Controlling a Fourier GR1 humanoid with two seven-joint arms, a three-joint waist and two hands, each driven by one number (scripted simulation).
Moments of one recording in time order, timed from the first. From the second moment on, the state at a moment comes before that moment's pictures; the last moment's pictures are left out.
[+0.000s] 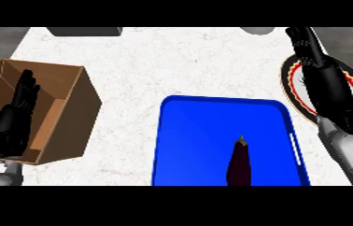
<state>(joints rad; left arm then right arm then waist) -0.04 0.48 -0.02 -1.58 0.08 0.28 0.07 -0.41 -0.57 0.27 -1.55 -0.20 -0.25 -0.24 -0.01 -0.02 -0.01</state>
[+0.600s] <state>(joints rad) 0.01 0.33 -0.09 -1.57 0.20 0.20 0.17 -0.20 -0.71 0.12 -1.47 -0.13 -0.45 0.02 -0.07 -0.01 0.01</state>
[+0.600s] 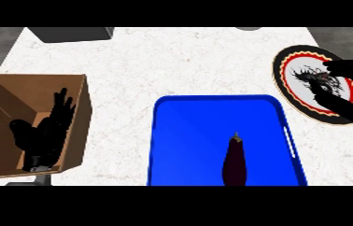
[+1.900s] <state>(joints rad) -0.05 0.21 -0.17 -1.54 0.20 0.14 0.22 0.05 -0.99 0.37 -2.08 0.08 -0.24 0.78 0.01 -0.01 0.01</state>
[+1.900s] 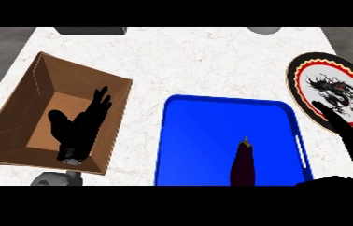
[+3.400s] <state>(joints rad) -0.04 0.18 -0.14 -1.51 0.19 0.10 0.19 -0.16 -0.55 0.70 -1.81 0.47 -0.11 1.07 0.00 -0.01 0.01</state>
